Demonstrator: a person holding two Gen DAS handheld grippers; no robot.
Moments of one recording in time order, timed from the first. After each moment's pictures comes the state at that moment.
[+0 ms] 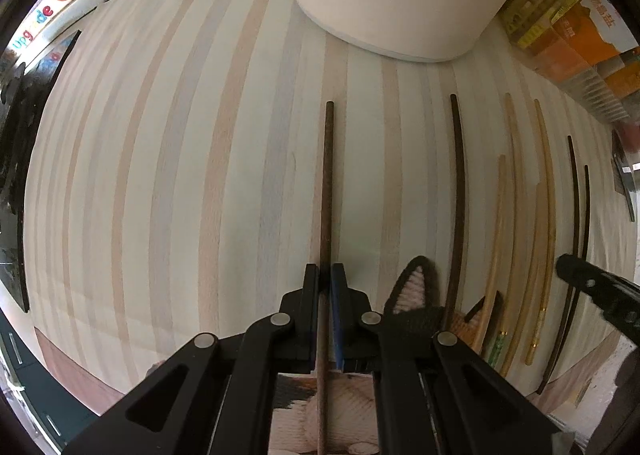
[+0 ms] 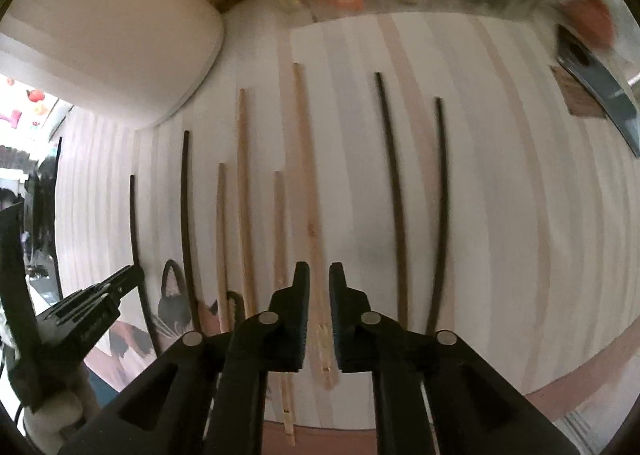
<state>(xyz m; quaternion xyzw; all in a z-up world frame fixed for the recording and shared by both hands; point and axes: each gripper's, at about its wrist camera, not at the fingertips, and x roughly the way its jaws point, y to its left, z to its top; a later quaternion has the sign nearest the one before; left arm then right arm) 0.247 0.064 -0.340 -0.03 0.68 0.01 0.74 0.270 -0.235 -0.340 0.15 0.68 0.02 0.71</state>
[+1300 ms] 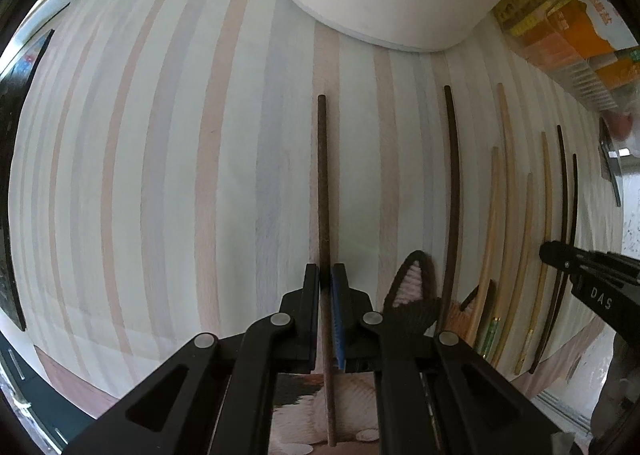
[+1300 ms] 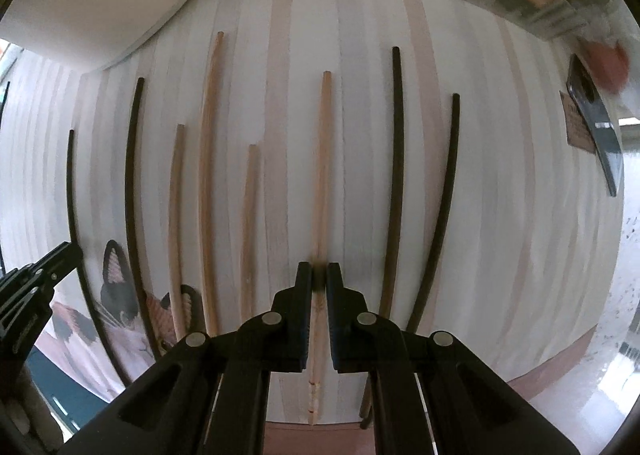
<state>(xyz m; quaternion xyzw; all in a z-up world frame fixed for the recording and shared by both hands) 0.268 0.082 -0.346 -0.04 0.71 -0.03 0.70 0.335 -0.205 -0.373 0.02 0.75 -0.02 0.65</state>
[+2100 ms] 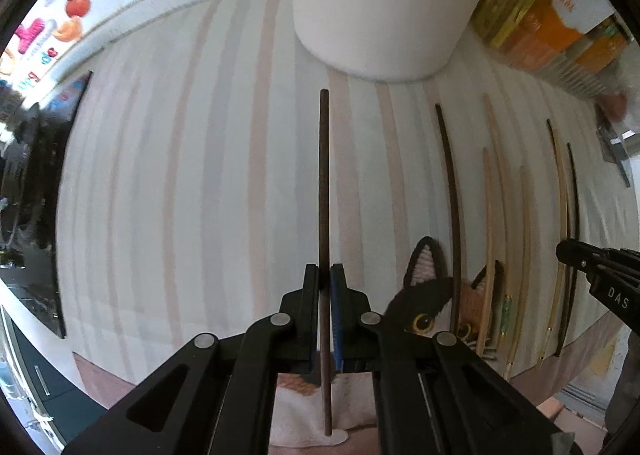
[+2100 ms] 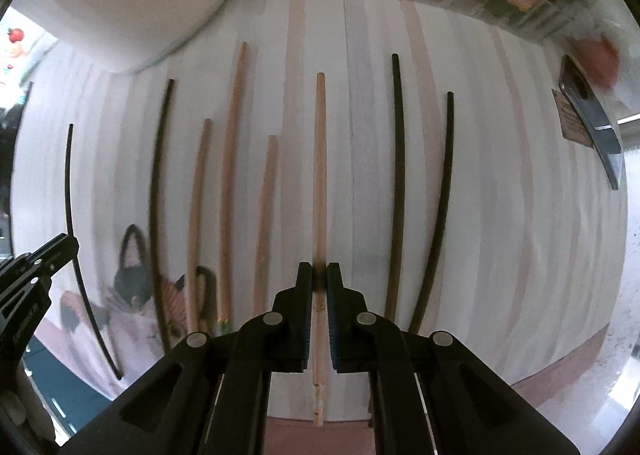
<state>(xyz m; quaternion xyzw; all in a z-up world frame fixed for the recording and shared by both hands) 0.244 0.049 -0.310 0.02 0.65 -0.01 0.76 0.283 -0.194 -0.351 0.05 0.71 0.00 0.70</state>
